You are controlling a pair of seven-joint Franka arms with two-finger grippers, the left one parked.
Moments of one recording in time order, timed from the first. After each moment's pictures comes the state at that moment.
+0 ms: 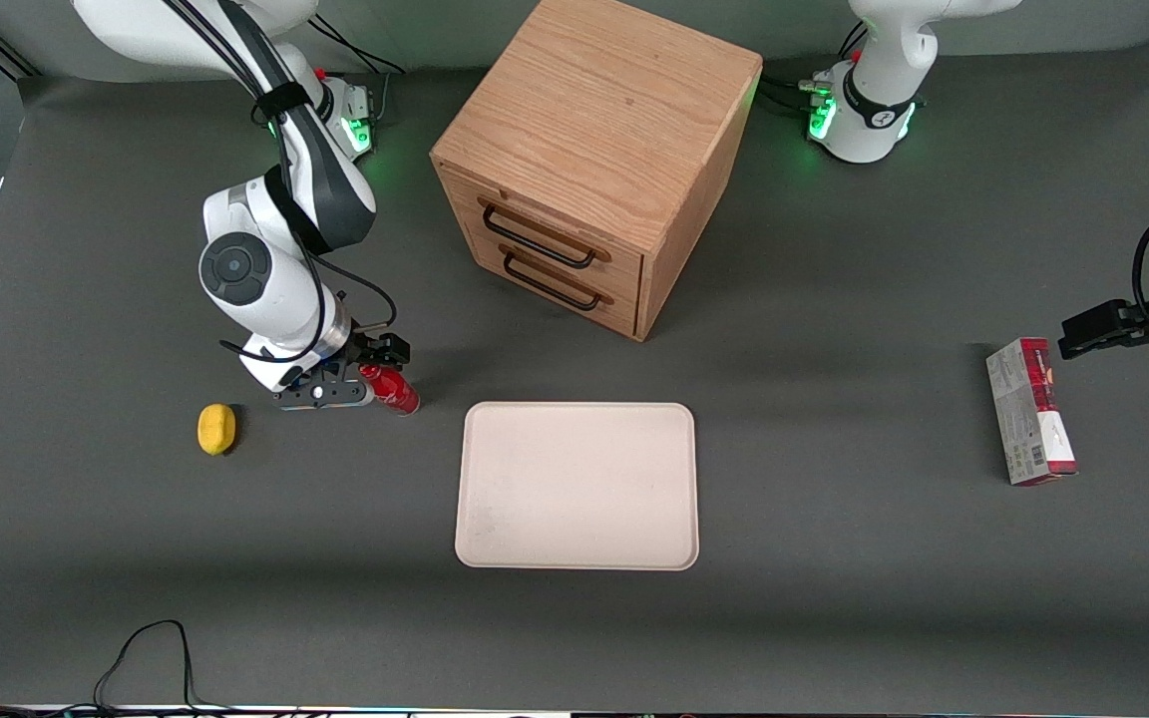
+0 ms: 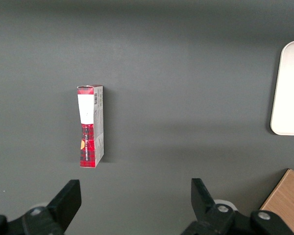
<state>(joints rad) 0.36 0.22 -0.01 -2.06 0.02 2.23 0.31</state>
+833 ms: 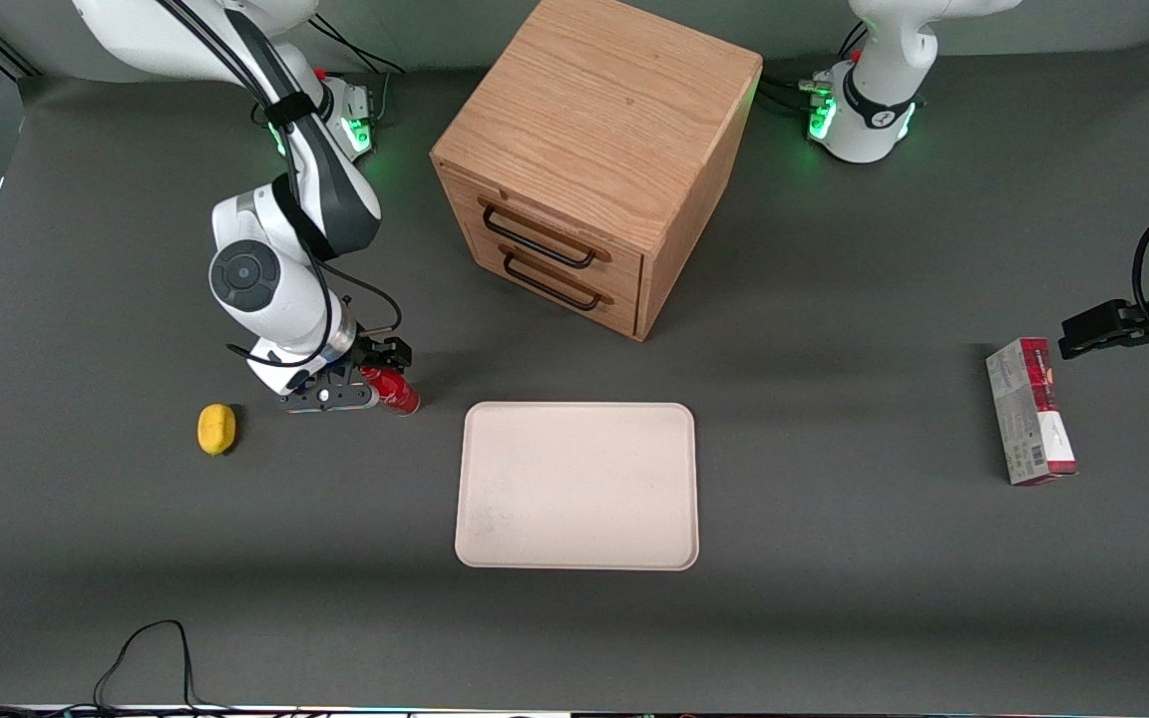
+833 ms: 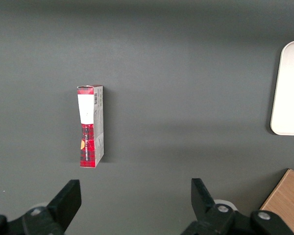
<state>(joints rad) 0.36 0.24 -0.01 -2.07 0.02 2.25 0.31</state>
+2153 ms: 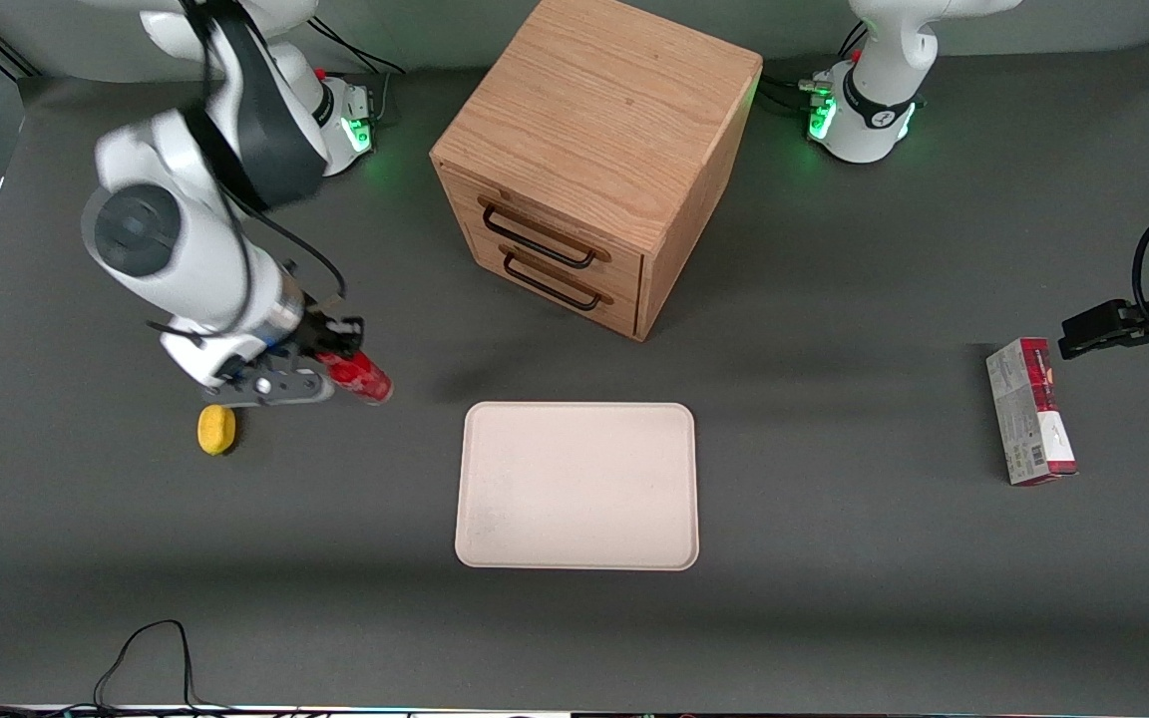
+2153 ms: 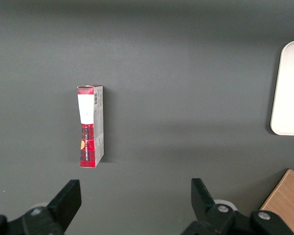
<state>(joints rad) 0.36 0.20 -0.01 -1.59 0.02 1.68 0.31</state>
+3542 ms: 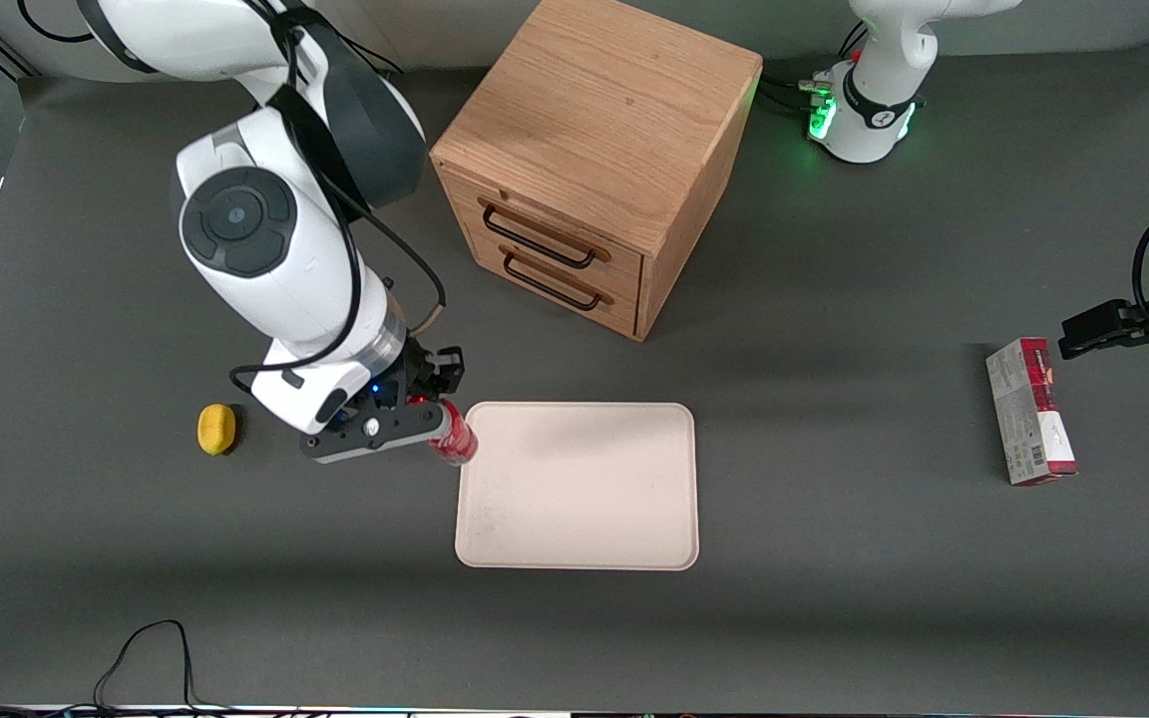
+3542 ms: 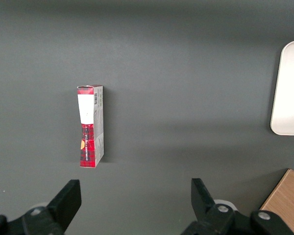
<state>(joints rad) 0.44 0.66 0.07 -0.89 -0.04 1.60 0.31</state>
